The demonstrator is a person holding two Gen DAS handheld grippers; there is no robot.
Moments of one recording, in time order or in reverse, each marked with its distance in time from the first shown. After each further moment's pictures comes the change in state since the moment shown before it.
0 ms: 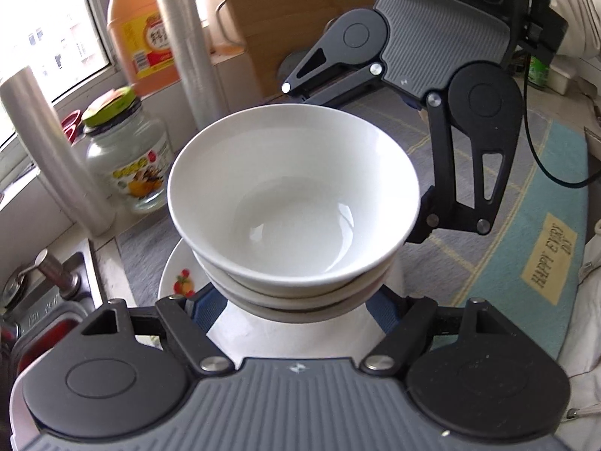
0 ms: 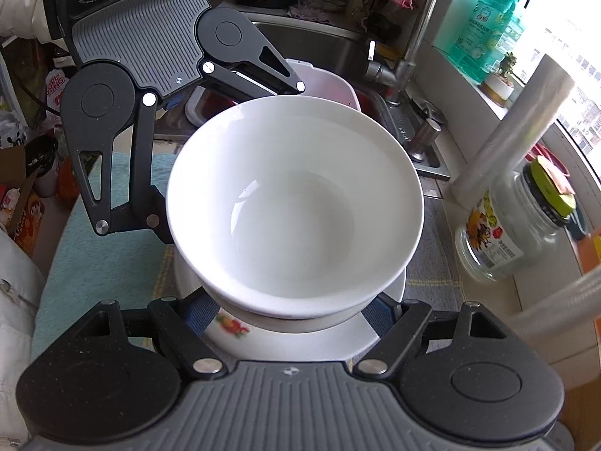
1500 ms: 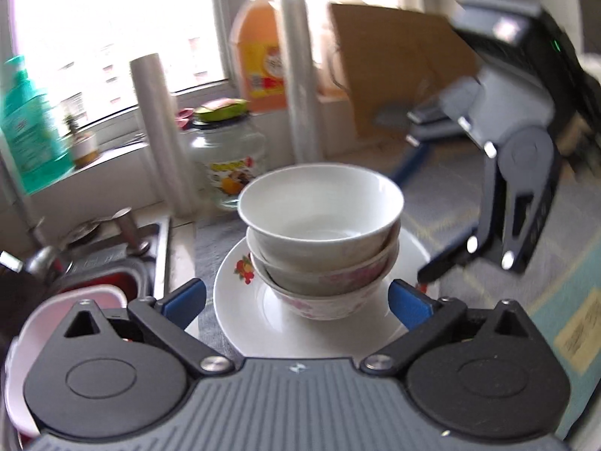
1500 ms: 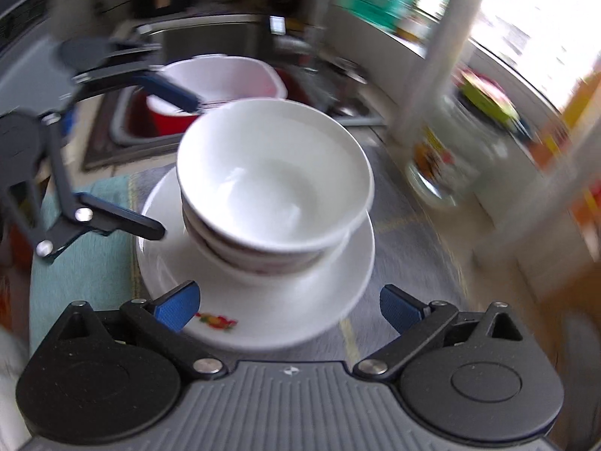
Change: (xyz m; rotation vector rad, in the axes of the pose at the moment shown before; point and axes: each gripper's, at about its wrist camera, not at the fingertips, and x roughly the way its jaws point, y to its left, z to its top) left arm -0.039 -0.025 -0.031 -0.310 -0.183 0.285; right arm -0.007 0.008 -0.017 0.375 0.050 -0.188
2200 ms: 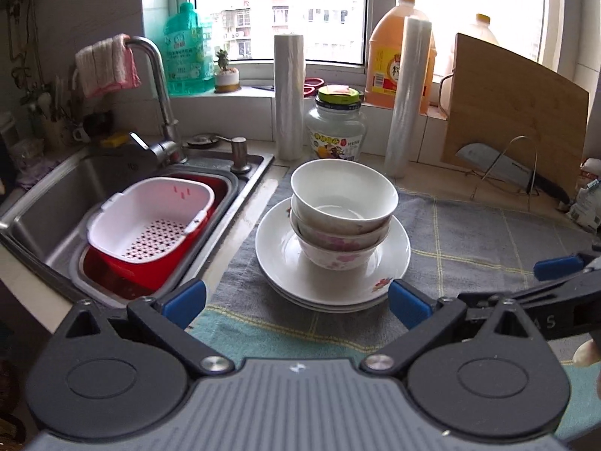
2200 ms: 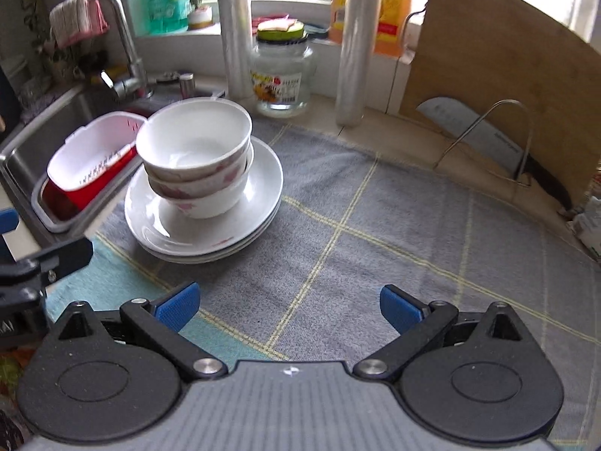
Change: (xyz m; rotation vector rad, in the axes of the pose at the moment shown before) left arm -0.093 -0.079 0.026 -0.412 0.144 0.376; right arm -0.102 0.058 -0.059 0.651 0.003 -0.309
